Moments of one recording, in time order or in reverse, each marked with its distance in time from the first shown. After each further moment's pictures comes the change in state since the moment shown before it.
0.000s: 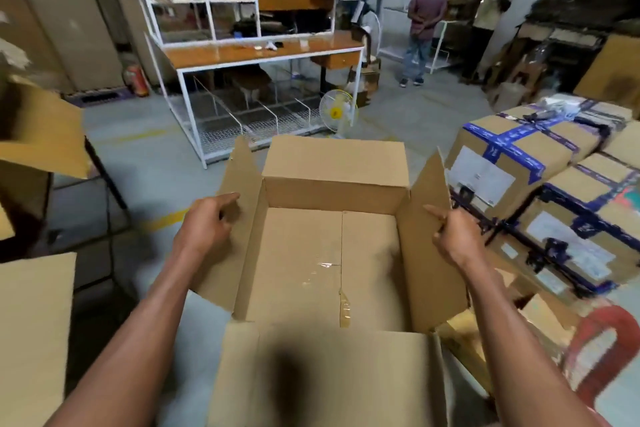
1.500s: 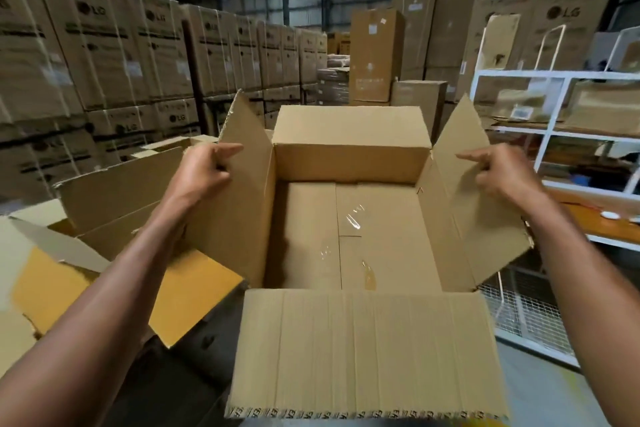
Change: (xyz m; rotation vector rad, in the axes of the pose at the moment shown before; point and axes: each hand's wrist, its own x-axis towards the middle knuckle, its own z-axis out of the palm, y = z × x) left_hand 0.552 -0.146 -0.280 0.403 0.796 -0.561; right_hand 0.753 -0.744 0.254 0.285 -0.341 -1.115
